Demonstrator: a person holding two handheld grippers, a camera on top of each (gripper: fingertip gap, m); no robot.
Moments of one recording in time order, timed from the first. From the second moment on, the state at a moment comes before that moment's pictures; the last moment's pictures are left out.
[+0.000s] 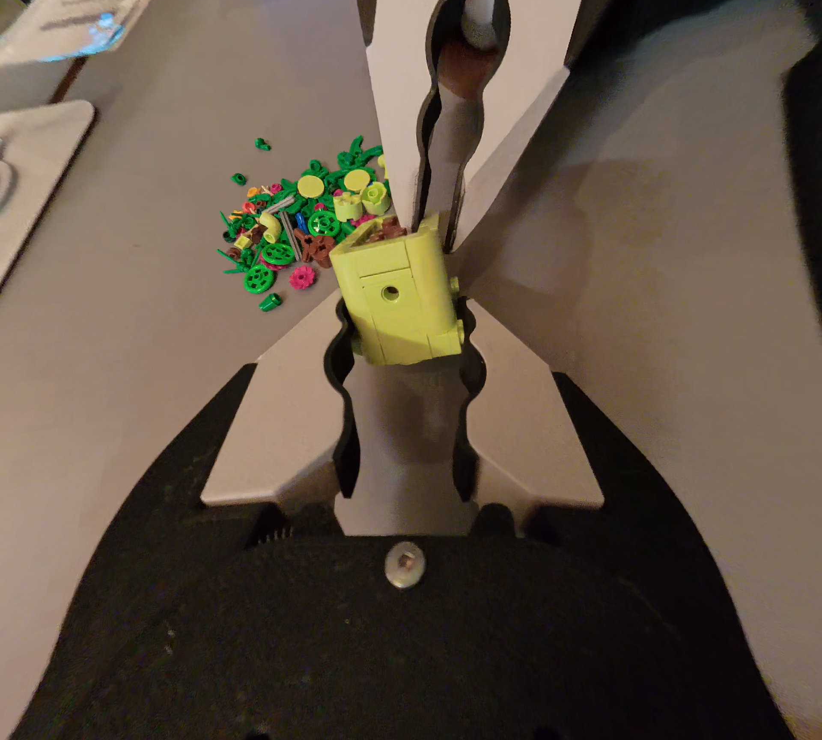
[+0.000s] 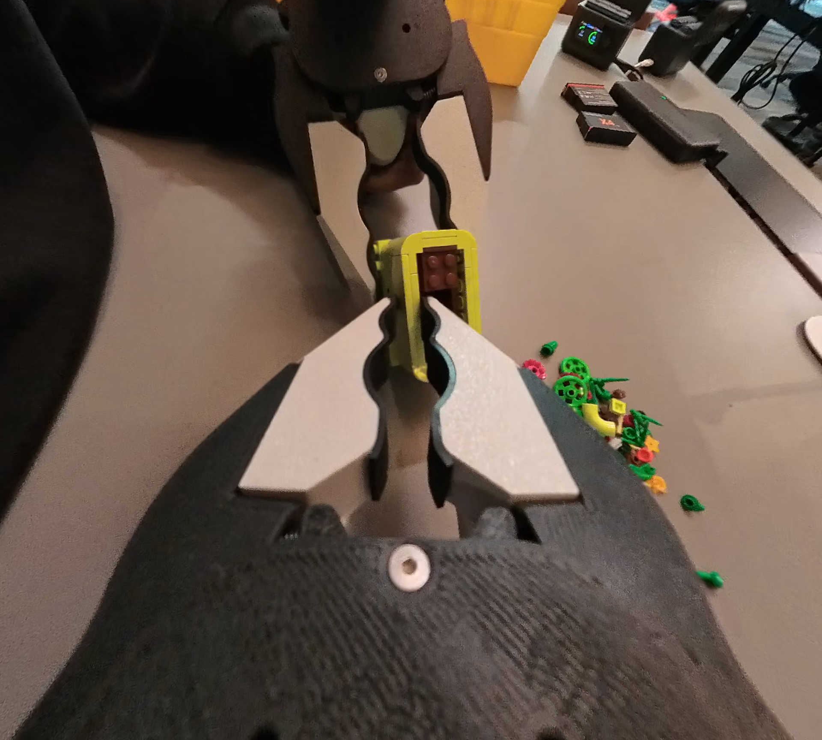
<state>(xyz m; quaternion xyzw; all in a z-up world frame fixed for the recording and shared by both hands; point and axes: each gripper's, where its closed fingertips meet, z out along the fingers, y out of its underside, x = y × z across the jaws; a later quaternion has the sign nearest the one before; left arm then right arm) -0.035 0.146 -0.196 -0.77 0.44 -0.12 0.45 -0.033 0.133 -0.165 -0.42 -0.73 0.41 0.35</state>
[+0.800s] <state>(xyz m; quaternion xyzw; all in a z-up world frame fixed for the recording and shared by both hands) -0.045 0.132 -0.204 -0.74 0.50 -0.08 0.44 -0.031 0.117 -0.188 -0.29 -0.82 0.24 0.44</state>
